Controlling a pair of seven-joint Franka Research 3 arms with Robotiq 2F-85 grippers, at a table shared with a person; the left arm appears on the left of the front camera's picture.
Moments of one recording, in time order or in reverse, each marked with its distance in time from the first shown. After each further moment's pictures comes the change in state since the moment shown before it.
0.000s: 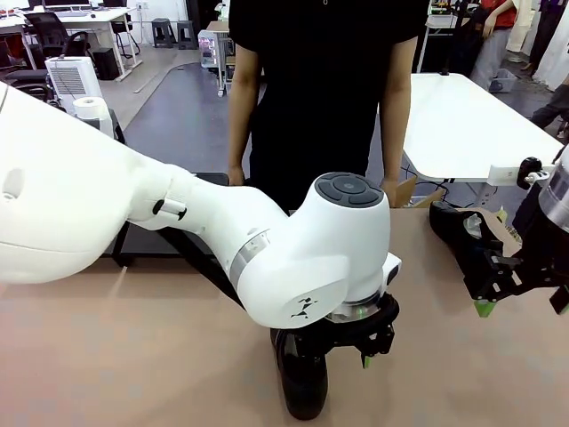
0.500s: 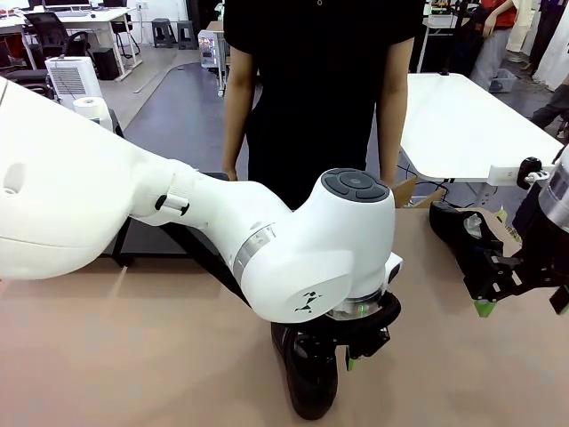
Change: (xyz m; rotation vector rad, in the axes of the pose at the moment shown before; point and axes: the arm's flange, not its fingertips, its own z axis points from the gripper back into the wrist) left arm 0.002 0.000 0.003 0.028 0.012 0.001; right arm 0.000 0.000 0.000 0.000 0.000 0.000
